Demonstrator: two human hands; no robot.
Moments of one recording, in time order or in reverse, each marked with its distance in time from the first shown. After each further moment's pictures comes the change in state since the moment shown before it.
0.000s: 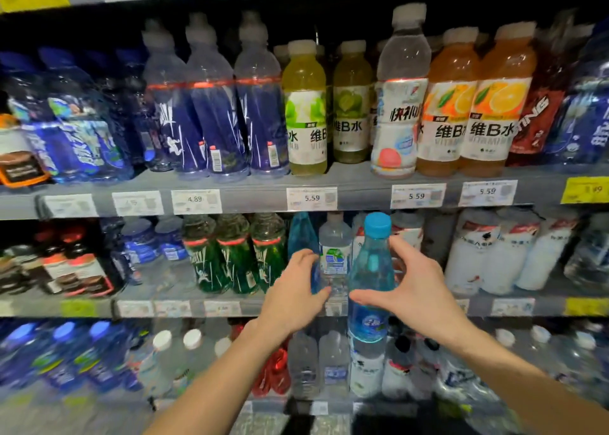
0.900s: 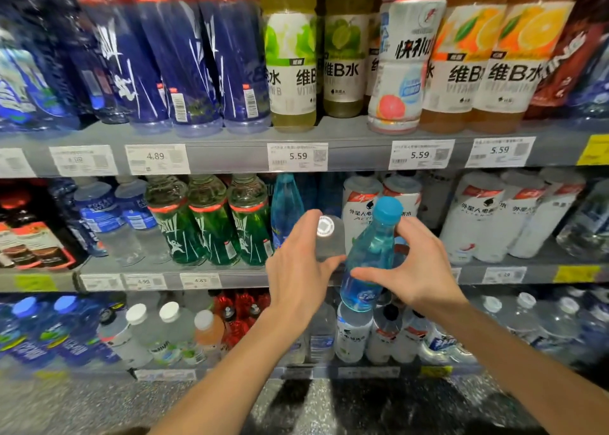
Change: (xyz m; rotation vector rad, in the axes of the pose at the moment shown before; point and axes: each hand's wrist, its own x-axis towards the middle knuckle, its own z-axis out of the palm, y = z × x) left_hand -0.008 0.031 0.033 -0.018 0.427 0.022; right_hand 0.002 0.050 0.013 -0.128 0.064 0.069
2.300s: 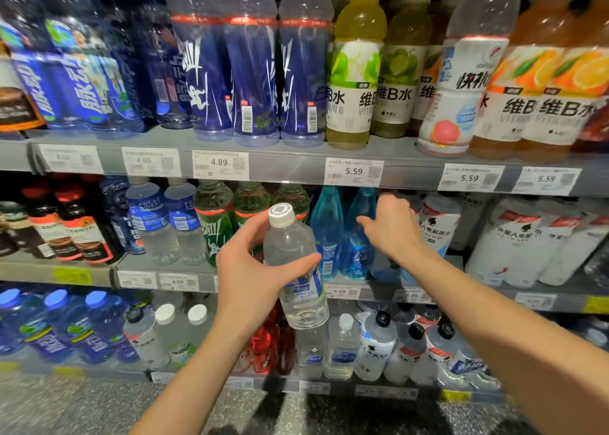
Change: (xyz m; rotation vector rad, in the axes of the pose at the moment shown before) left_hand -0.007 -0.064 -0.109 -0.637 0.141 -0.153; right_hand 0.092 -0.055 0.067 -0.513 -0.017 0.211
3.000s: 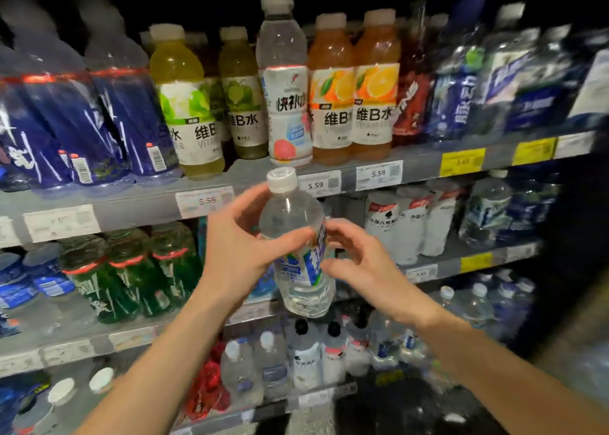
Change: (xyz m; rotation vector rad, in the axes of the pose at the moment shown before) left_hand 0.015 0.096 0.134 -0.230 -0.351 0.142; right_hand -0.092 0.106 -0.100 0.979 -0.152 -0.246
